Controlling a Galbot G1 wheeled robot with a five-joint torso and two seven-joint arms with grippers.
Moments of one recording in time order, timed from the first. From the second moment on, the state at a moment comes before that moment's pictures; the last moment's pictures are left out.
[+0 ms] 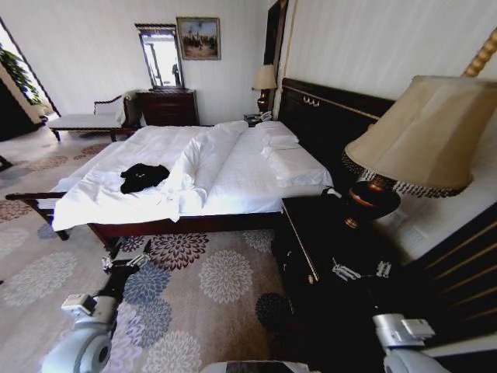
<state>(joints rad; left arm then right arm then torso) 1.77 -1.22 -0.87 -2.25 -0.54 0.07 -0.02 -1.86 1.45 0.90 2.27 0.17 0.16 -0.16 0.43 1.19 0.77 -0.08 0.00</state>
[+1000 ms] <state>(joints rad) 1.78 -1.21 -0.78 -2.26 -0.46 0.07 -0.06 -1.86 1.50 0.88 2.23 0.13 0.19 -0.16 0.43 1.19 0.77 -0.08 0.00</state>
